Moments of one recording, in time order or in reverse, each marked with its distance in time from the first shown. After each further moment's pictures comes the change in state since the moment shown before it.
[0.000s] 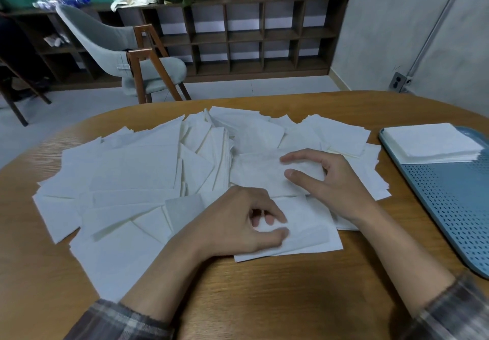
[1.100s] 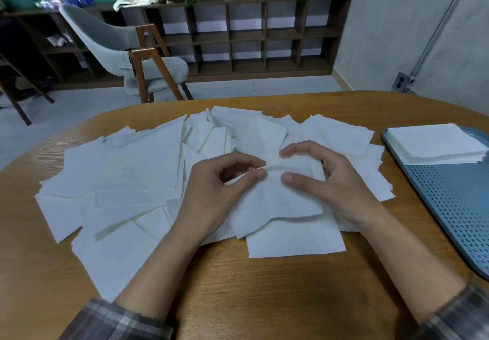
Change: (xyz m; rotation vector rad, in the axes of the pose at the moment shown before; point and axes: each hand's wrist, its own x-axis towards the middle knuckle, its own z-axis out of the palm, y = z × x) left_hand 0.003 0.002 -0.018 -0.436 0.558 -0.090; right_hand -0.007 -0.020 0.003 0.279 -0.061 0.036
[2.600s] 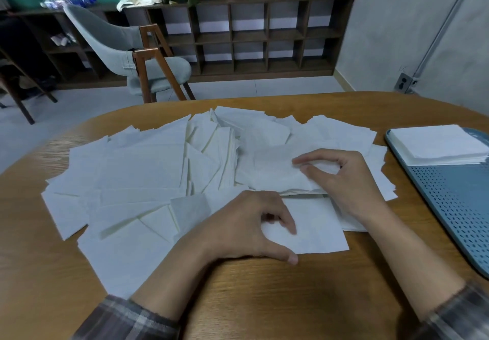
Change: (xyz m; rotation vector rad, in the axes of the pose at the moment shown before) left_hand -0.013 -0.005 0.015 0.375 -0.644 0.104; right_hand 0.008 0.016 -0.010 -0.220 0.186 -0.036
